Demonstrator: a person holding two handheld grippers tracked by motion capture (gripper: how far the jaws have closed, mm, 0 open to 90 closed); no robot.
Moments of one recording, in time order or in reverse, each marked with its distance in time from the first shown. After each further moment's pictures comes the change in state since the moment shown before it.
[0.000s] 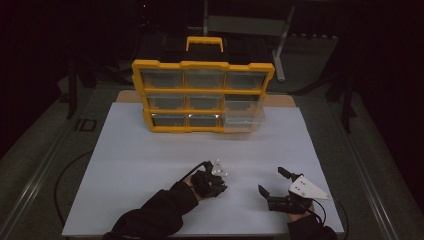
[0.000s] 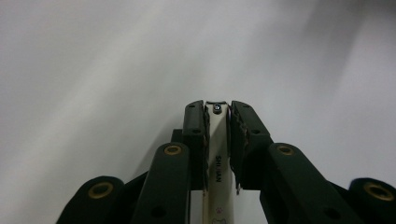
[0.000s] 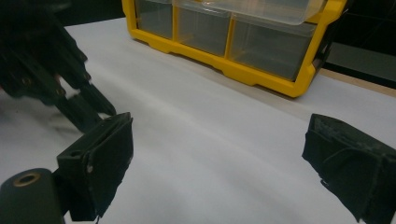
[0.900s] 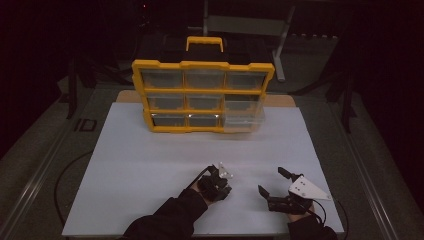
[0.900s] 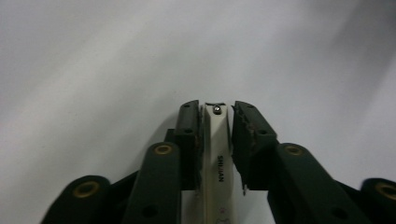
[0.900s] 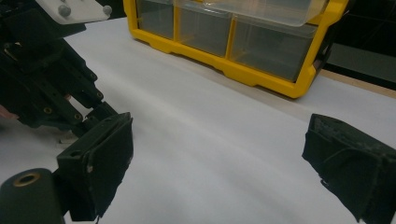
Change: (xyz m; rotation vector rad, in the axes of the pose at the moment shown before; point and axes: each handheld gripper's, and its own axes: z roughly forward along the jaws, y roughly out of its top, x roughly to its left) left arm -0.018 0.001 0.029 0.008 0.103 -0.123; right arm 0.001 0.001 -0.001 0.000 0.002 -0.006
